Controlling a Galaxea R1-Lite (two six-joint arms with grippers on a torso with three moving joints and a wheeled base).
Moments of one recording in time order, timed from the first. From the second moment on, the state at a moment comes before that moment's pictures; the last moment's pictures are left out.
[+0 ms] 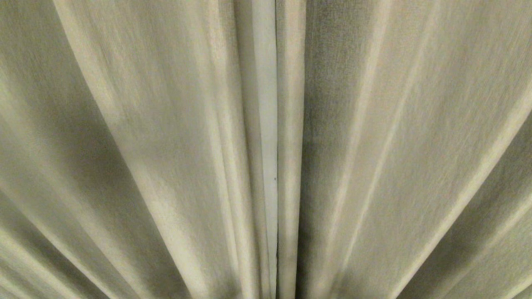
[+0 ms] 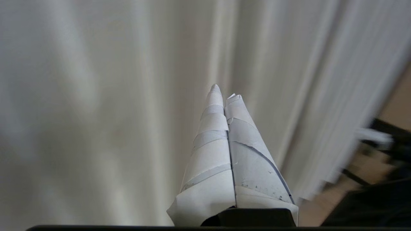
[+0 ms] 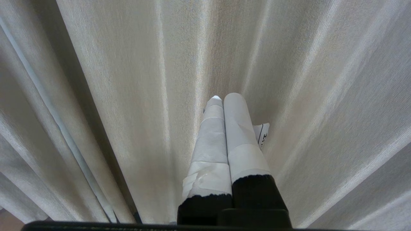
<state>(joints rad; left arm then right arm) -0.26 0.65 -0.89 0.08 -0.45 -0.12 0.00 0.00 0.00 0.00 0.07 -0.09</state>
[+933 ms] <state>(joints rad) -0.74 1.26 -1.27 -0.03 -0.12 -0.13 0.00 0.00 0.00 0.00 0.07 -0.09</state>
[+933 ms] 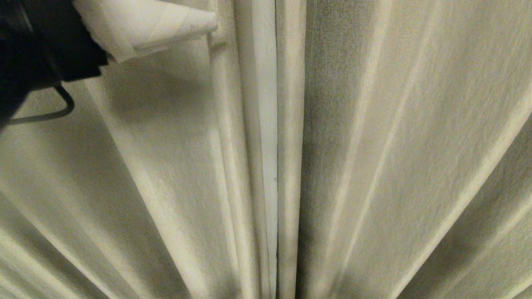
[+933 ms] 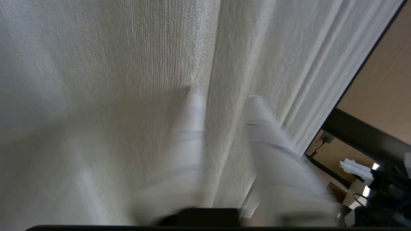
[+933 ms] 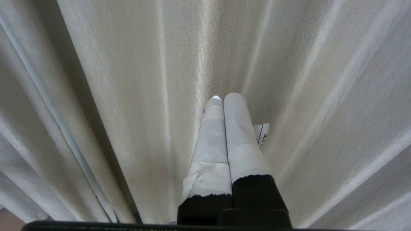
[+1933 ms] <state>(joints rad) -0.83 1.25 -1.39 0.17 0.21 -0.04 0.00 0.00 0.00 0.00 0.07 -0.09</state>
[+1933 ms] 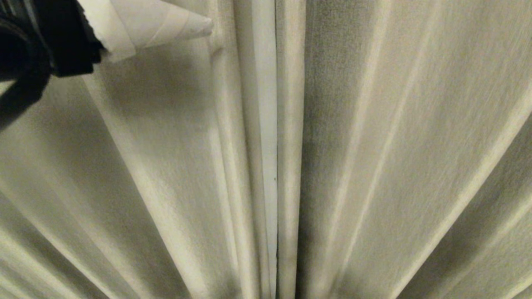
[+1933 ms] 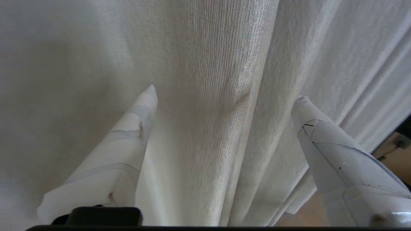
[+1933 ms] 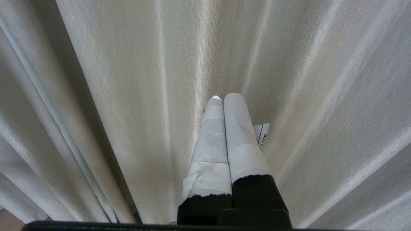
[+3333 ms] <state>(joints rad) -0.96 1.42 -1.58 0.23 0.55 -0.04 0.00 0.00 0.00 0.00 0.07 -0.09</state>
